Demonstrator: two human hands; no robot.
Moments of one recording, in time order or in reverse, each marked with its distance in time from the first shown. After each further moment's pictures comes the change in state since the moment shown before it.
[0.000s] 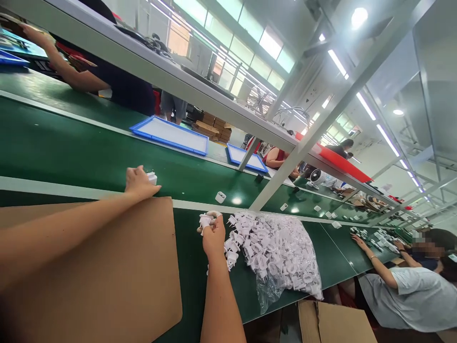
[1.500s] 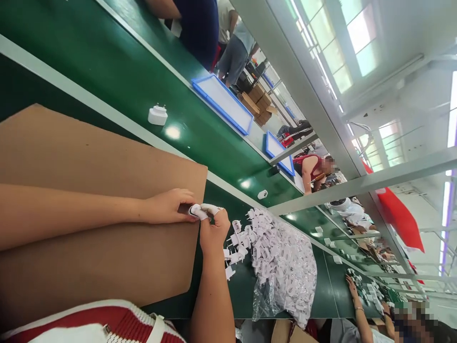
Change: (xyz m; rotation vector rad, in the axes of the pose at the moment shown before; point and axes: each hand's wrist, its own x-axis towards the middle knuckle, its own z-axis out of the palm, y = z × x) left_hand -0.155 -0.001 -0.035 -0.386 -0.680 0.389; right_hand -0.033 0.005 0.033 -0.501 -0.220 -0.329
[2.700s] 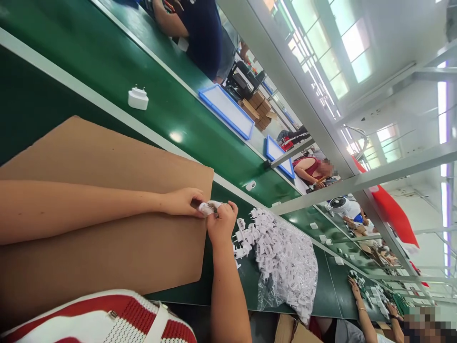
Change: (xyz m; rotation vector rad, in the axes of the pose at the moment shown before) left_hand 0.004 0.003 -0.005 -0.186 -0.067 -0.088; right_hand 0.010 0.010 -0.002 -0.514 -0.022 -0.349
